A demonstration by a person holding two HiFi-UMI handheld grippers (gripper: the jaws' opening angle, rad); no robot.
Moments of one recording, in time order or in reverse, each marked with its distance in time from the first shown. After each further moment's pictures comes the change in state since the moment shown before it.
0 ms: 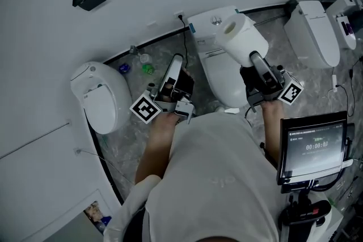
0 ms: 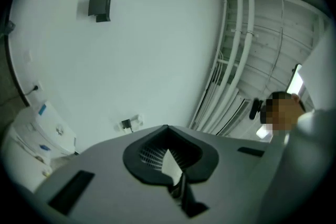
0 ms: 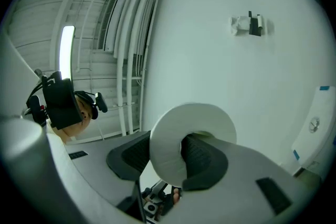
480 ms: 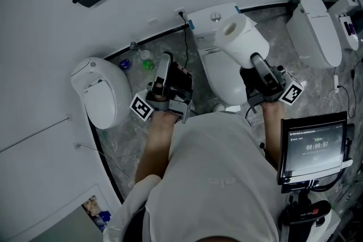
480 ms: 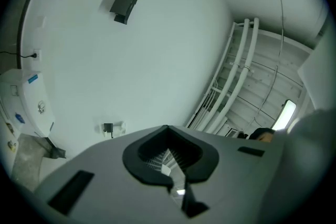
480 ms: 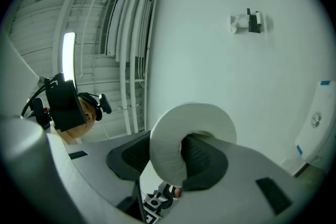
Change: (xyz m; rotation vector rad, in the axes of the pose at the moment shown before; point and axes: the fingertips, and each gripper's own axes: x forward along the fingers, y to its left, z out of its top) left arm -0.012 -0.008 0.014 -0.161 -0.165 -0.143; right arm -0.009 0.006 -0.003 0.039 -0.001 0.055
